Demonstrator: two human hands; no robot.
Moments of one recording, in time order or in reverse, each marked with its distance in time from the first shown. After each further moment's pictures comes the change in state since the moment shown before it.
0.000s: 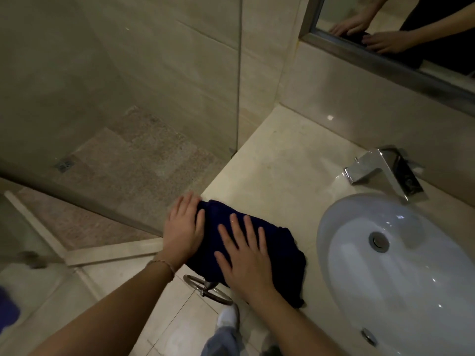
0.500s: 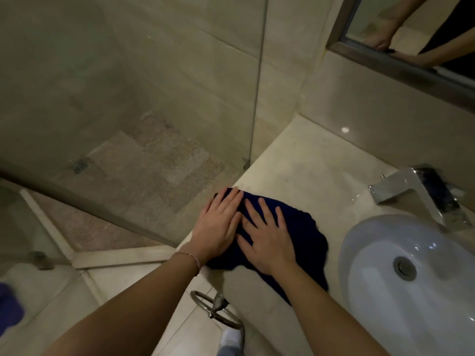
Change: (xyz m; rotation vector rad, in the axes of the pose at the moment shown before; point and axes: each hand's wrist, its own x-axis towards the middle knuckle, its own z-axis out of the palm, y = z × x) left_hand 0.042 0.025 0.004 0.093 -0.056 0.309; right_hand 0.082 0.043 -0.006 -0.080 -0.078 -0.117
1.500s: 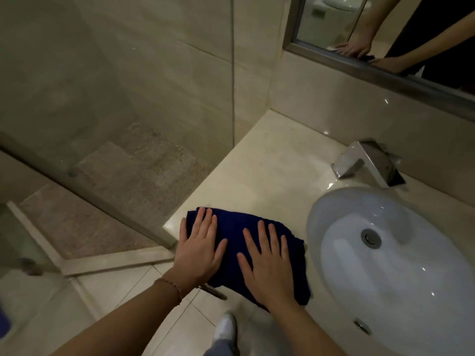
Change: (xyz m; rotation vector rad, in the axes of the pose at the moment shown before) left_hand -0.102 0.044 0.030 0.217 -0.105 -0.109; right_hand -0.136 -0.017 0.023 0.035 0.047 0.279
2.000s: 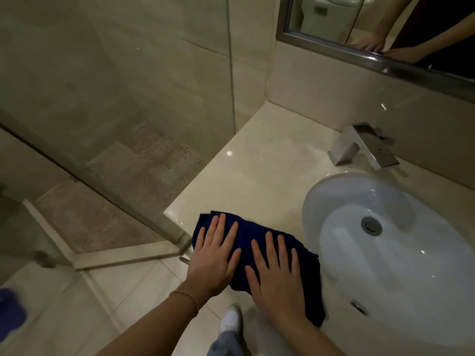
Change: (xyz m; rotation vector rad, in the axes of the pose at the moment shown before) left_hand -0.045 0.039 0.038 0.019 0.067 0.075; right_hand -0.065 0.015 0.015 0.029 0.010 0.010
